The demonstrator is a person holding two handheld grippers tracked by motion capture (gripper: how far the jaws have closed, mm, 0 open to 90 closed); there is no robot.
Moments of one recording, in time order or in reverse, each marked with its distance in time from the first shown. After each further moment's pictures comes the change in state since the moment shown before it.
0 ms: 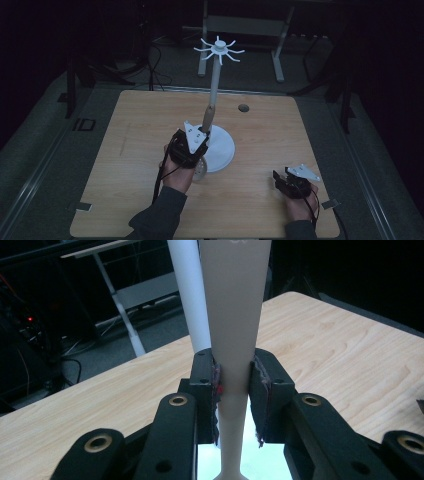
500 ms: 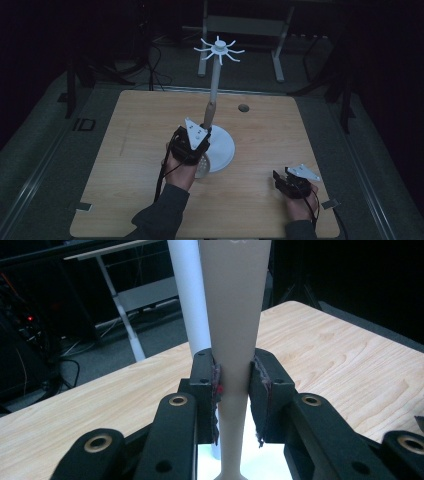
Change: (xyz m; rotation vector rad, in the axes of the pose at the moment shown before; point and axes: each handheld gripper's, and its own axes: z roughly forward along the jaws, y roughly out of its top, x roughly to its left) left arm -0.001 0.008 0.003 -0.014 -0.002 -0.026; right arm 0.000 0.000 0.000 0.002 0.000 0.001
